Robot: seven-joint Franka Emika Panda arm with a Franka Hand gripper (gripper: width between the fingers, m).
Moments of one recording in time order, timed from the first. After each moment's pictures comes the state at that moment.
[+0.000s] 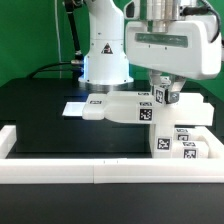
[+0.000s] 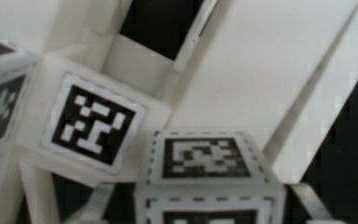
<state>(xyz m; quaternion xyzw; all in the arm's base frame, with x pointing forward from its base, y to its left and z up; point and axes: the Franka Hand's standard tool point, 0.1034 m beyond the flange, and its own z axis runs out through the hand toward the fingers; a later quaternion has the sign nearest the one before) 0.593 0.061 0.108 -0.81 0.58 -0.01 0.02</state>
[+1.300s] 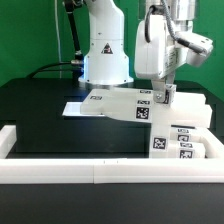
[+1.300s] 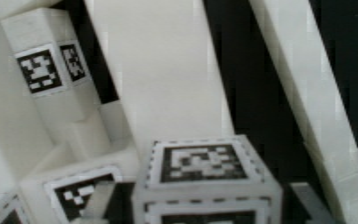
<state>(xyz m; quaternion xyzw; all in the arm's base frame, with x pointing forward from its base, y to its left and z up) 0.594 0.057 0.109 -0.53 0.85 -0.01 0.03</state>
